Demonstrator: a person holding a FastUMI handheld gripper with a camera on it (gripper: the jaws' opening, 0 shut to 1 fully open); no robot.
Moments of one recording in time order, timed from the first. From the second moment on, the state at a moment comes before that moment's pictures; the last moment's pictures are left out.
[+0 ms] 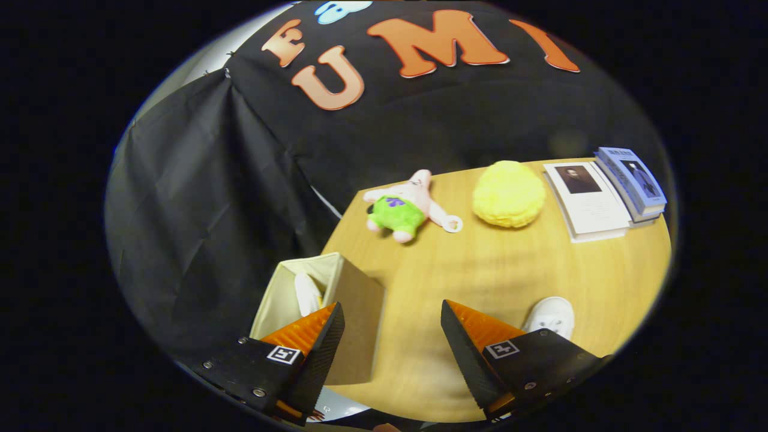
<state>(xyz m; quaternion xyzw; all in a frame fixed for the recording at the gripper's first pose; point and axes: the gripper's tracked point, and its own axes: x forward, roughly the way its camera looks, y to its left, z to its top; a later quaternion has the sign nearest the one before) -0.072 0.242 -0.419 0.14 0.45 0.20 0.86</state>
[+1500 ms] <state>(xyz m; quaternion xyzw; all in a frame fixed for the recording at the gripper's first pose) -0.145 0.058 -0.603 0.21 0.57 0.01 0.79</state>
